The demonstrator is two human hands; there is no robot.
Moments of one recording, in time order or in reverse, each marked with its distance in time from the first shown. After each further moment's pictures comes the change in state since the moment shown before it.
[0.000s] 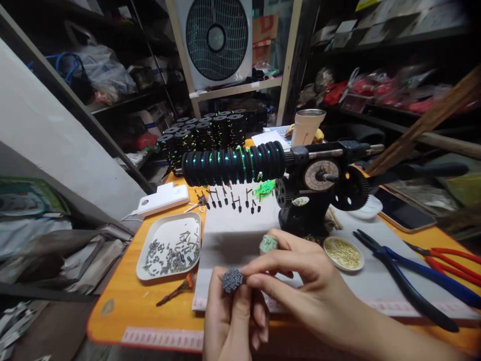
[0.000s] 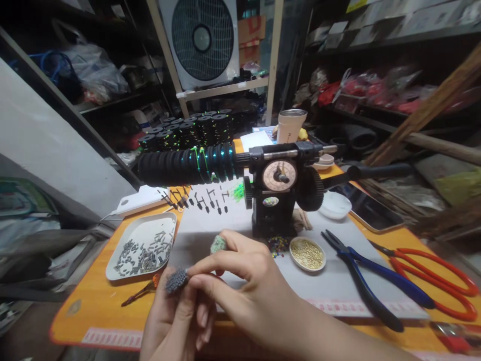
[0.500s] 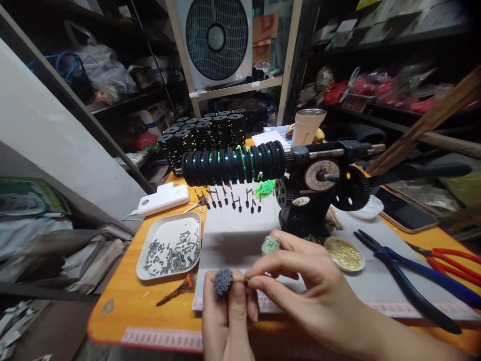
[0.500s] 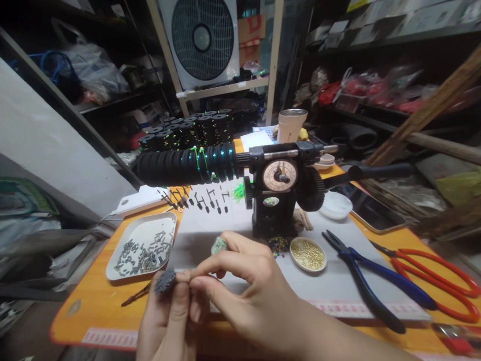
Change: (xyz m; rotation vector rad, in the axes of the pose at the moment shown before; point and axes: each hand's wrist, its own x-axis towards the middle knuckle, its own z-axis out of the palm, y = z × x) left_hand 0.001 -0.009 0.004 0.022 0.135 0.233; right_hand 0.001 -0.003 0.000 0.006 0.039 -0.075
